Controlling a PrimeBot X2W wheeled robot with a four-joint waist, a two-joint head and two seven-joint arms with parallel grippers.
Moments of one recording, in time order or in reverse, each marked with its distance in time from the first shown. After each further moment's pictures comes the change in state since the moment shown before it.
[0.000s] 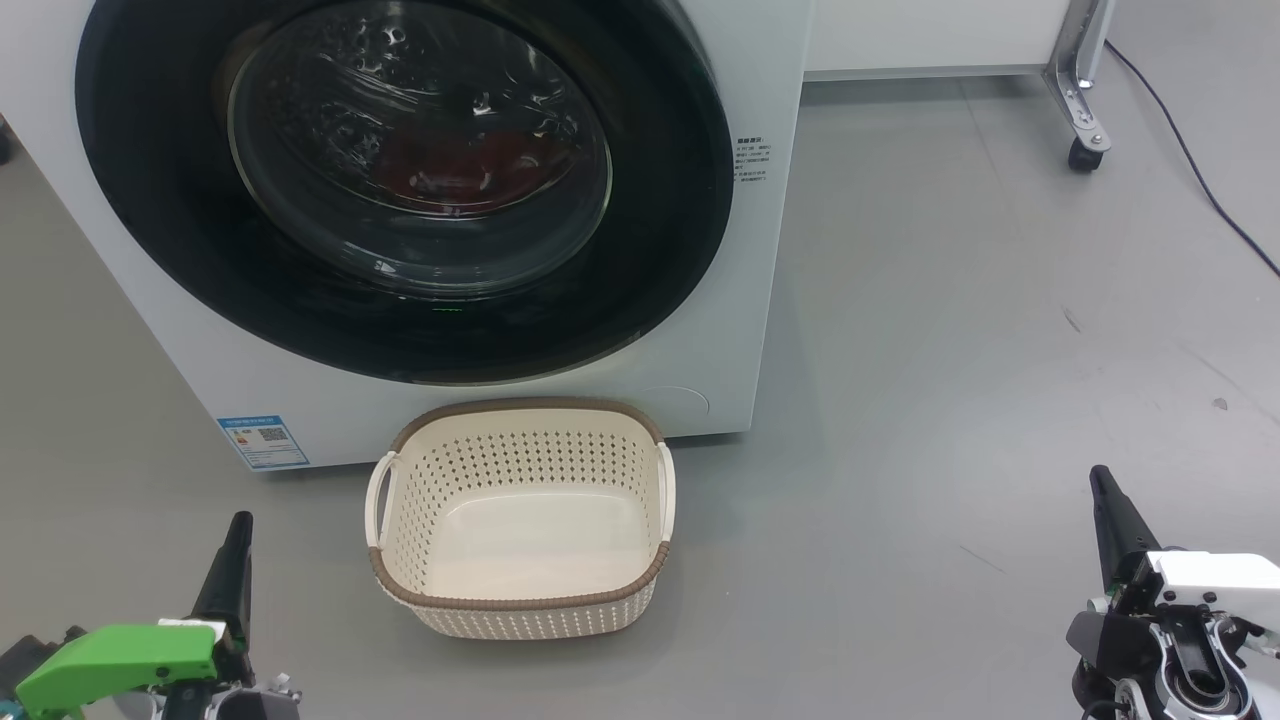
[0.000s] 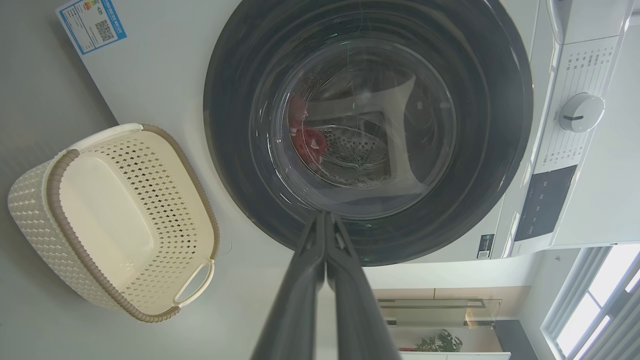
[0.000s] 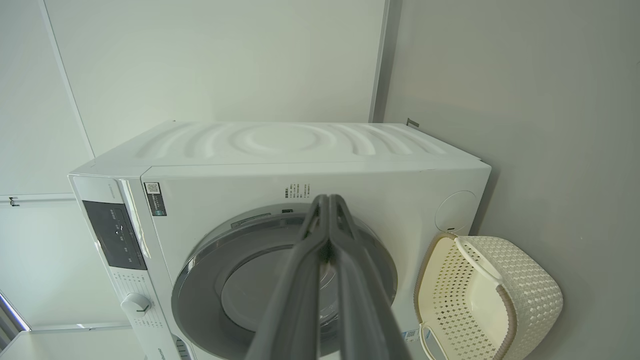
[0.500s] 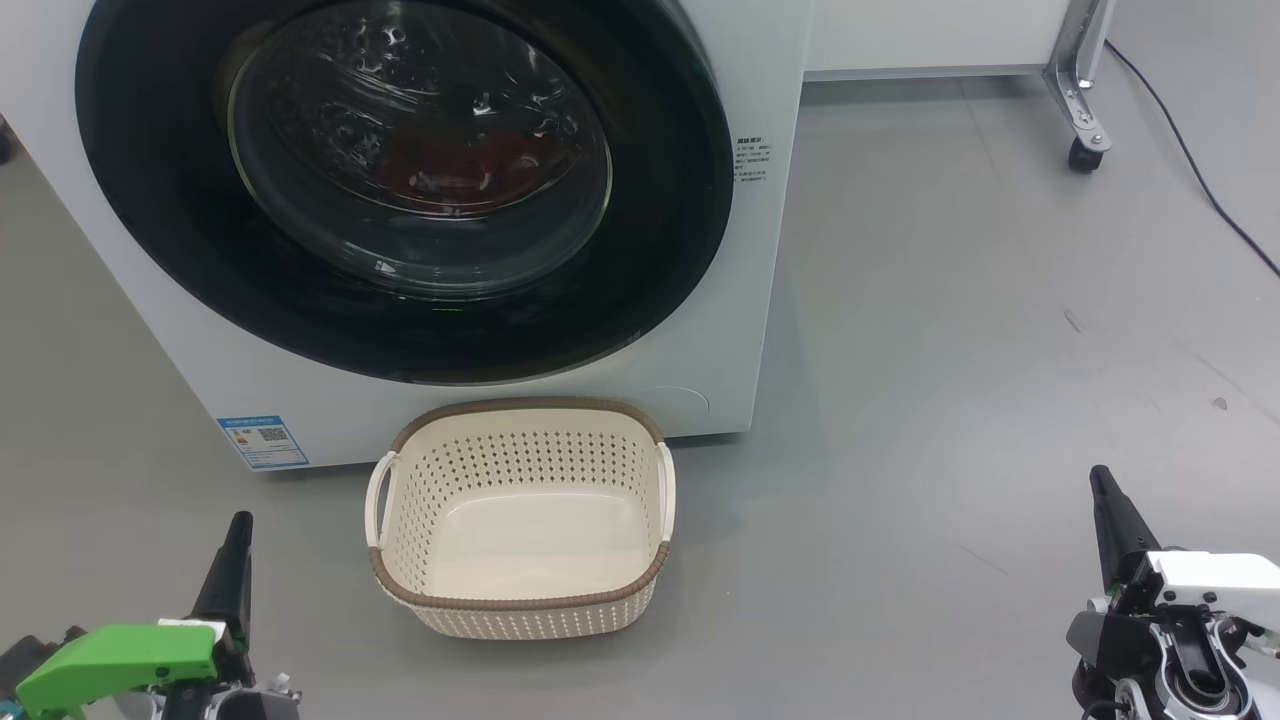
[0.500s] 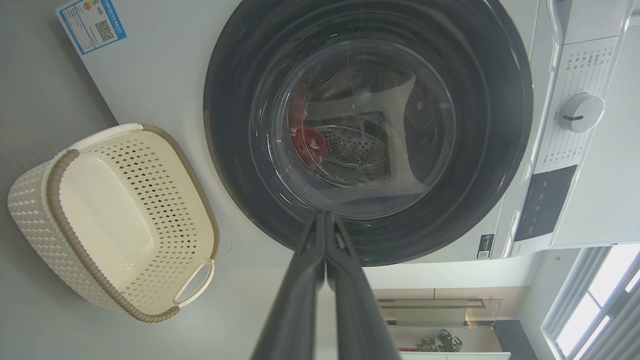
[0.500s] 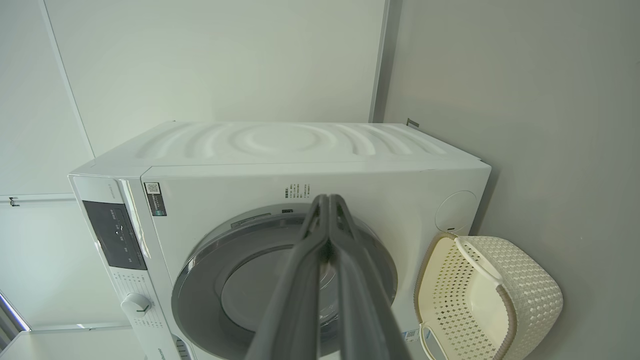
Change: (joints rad) left arm 0.000 0.000 0.000 0.000 0.000 0.000 0.000; right arm 0.000 0.000 0.000 0.000 0.000 0.000 0.000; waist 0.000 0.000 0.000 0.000
